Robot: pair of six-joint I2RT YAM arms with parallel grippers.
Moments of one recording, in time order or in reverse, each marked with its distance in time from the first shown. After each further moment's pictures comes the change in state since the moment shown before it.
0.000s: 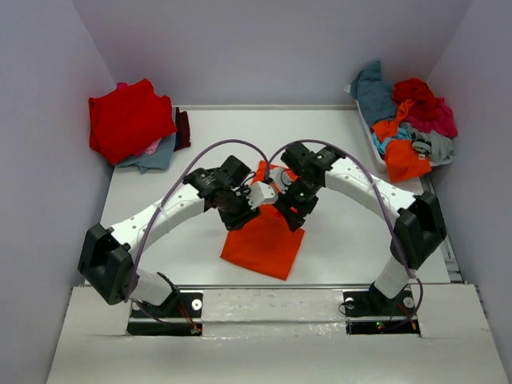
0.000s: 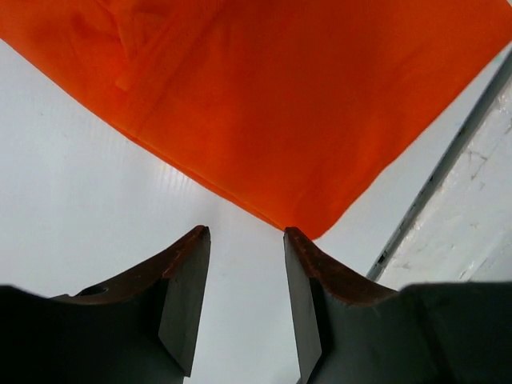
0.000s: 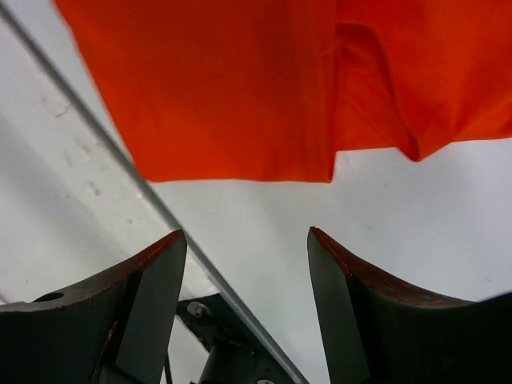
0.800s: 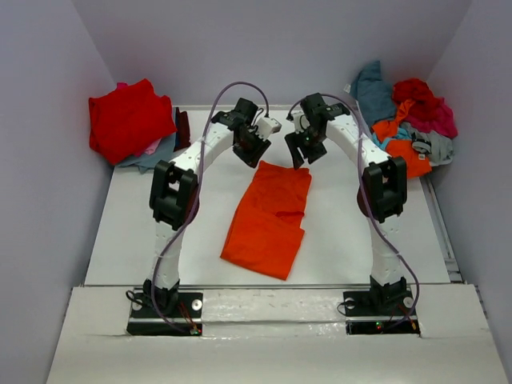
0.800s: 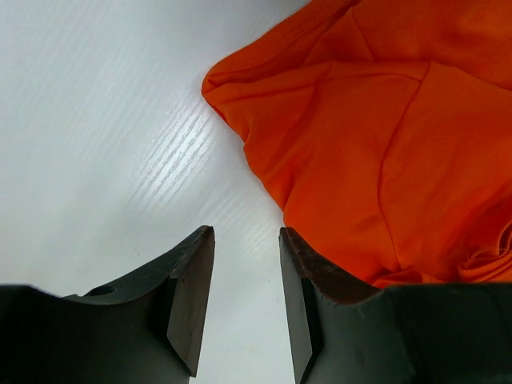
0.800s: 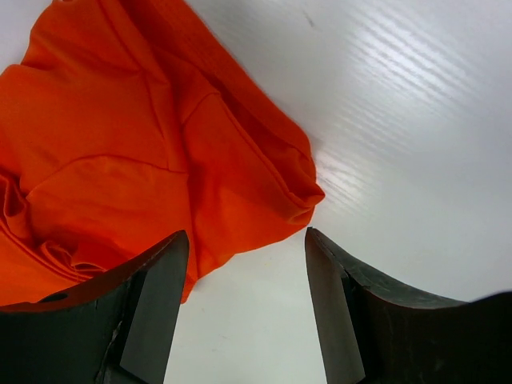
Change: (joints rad) left arm 0.250 0.764 0.803 0.053 0.006 -0.113; right arm -0.335 0.529 0.629 0.062 0.162 0.173
